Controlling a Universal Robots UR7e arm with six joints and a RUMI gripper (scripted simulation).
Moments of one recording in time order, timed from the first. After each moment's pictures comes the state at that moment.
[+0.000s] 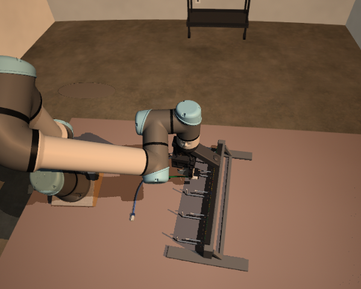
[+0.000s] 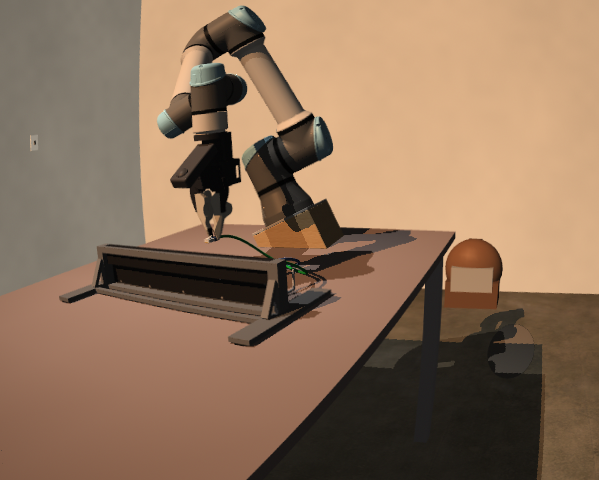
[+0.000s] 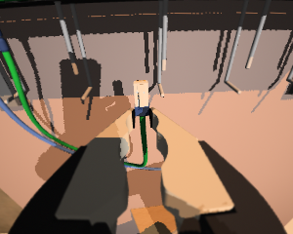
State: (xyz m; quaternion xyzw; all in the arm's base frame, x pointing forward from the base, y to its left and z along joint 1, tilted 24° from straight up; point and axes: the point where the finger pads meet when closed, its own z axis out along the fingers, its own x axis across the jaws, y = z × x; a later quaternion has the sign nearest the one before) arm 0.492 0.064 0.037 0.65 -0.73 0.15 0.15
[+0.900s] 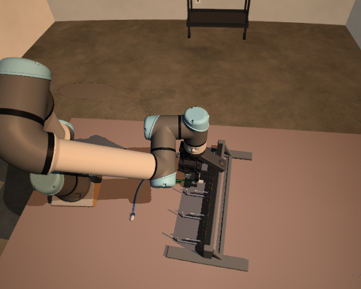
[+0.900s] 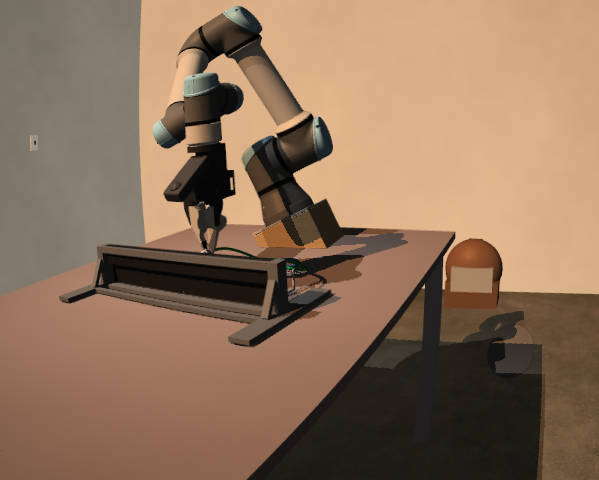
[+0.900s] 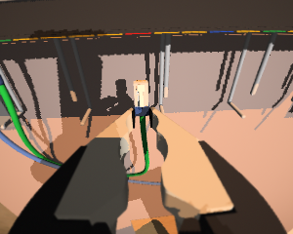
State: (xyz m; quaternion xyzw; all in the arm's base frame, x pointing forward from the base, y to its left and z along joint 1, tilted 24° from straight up) arm 0.515 0.053 0.017 0.65 -0.73 0.15 0.15
